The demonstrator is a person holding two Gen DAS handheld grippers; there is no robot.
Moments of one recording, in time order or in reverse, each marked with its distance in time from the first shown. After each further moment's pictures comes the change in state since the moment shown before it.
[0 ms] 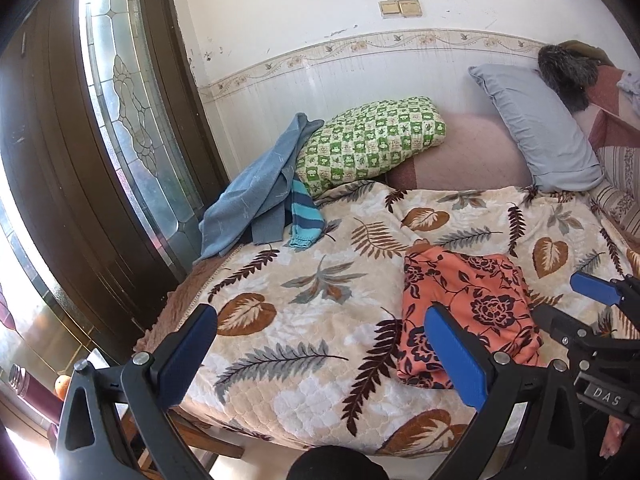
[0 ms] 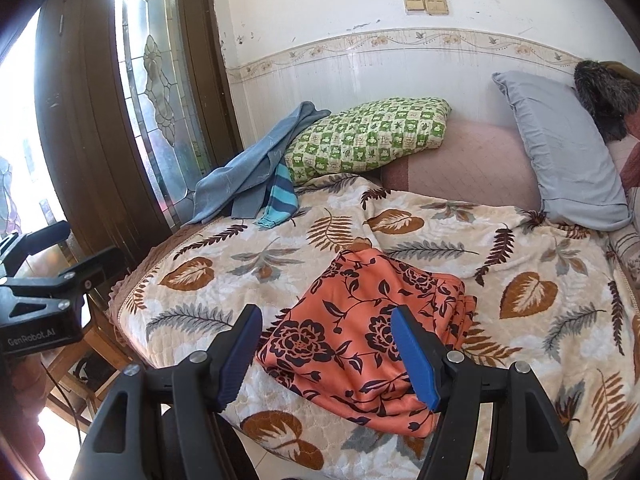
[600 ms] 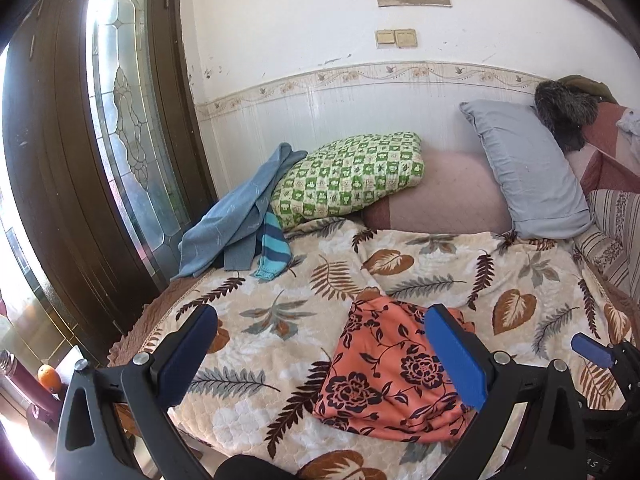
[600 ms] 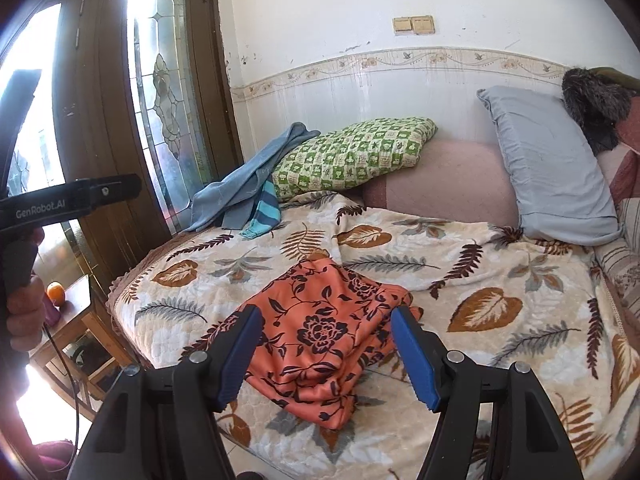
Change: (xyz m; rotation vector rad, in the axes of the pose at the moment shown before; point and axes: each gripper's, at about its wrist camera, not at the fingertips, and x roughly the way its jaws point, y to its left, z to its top) left arm -0.033 -0.087 0.054 -0.074 -0.093 0.004; right arm -0.055 -0.106 -0.012 -0.018 -0.087 0.031
